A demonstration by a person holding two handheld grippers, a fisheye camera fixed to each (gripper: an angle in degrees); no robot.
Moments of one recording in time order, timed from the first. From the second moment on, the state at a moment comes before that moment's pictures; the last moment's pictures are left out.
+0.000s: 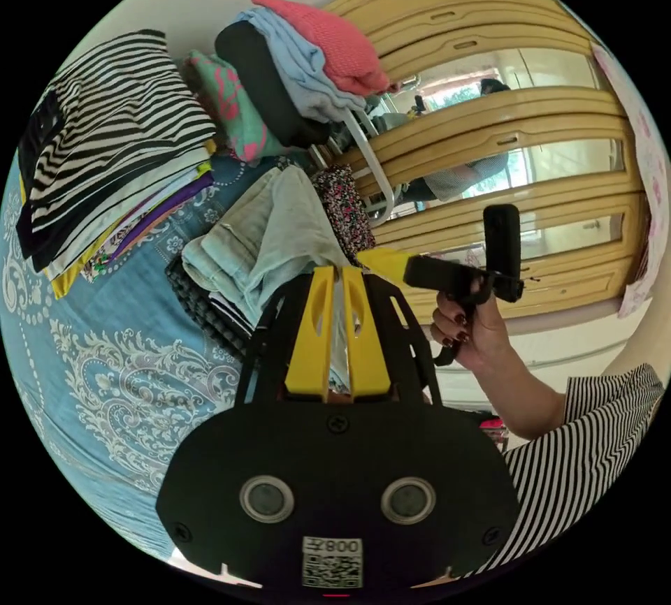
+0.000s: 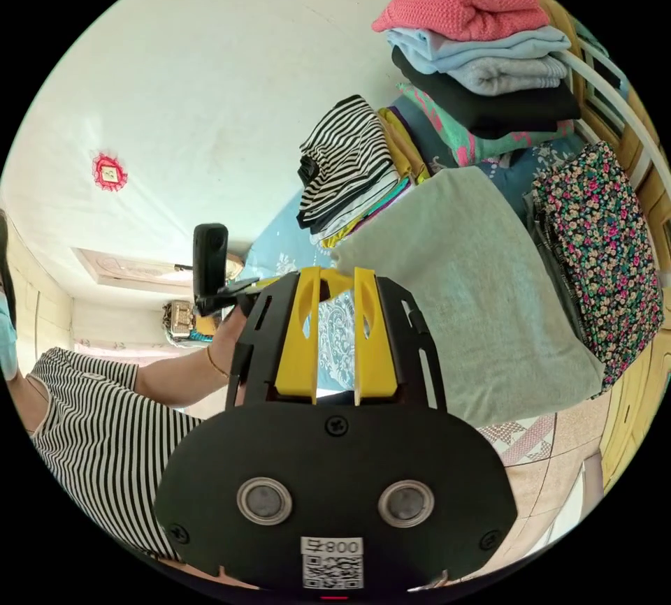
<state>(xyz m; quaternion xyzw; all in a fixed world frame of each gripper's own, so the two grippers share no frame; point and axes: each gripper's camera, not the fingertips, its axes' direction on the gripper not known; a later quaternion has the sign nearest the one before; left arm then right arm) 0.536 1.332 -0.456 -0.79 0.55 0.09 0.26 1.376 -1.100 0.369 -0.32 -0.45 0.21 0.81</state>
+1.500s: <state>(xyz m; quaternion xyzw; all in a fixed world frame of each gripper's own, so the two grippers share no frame) 0.579 1.321 -0.487 -0.80 0.47 0.20 0.31 1.419 -1.025 0.531 -0.40 -0.47 0.31 0.72</state>
